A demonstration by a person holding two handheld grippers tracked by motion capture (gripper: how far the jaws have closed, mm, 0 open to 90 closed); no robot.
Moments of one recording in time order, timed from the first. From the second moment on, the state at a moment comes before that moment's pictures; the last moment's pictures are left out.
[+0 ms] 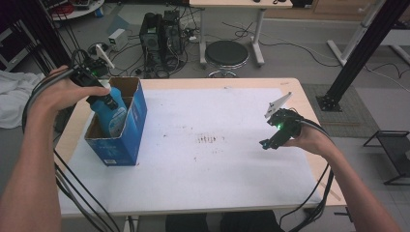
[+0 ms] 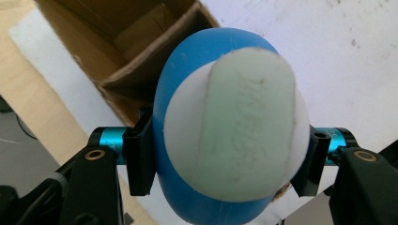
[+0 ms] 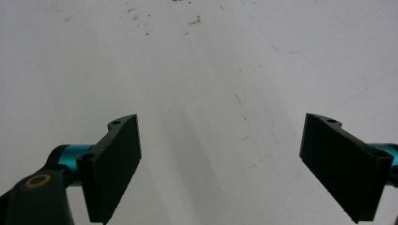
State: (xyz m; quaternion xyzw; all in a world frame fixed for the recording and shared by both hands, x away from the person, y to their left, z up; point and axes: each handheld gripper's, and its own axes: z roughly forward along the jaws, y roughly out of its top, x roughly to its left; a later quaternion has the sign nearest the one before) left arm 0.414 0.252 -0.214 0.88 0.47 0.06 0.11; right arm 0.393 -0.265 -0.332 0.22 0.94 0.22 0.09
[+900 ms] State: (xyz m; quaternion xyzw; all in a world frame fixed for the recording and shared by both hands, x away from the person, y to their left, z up) left arm 0.415 0.258 -0.275 0.91 0.40 0.03 0.05; right arm 0.391 -0.265 -0.341 0.22 0.95 0.21 0.10
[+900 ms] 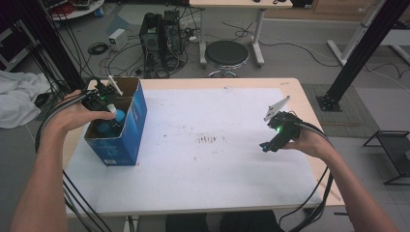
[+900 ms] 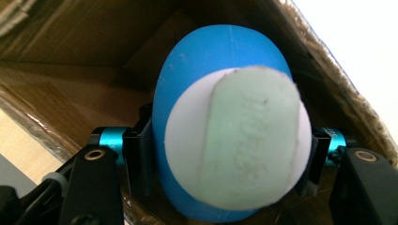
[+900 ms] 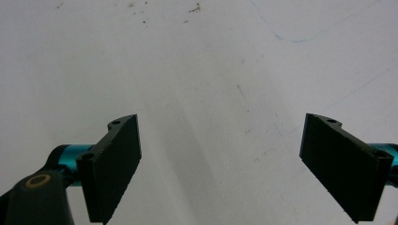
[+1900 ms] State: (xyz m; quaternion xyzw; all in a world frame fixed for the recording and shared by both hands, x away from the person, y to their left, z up) left arm 0.415 0.256 -0.276 0.91 0.40 0.03 0.04; right arm 0.387 -0.268 -0.345 0.23 0.94 0.22 0.10
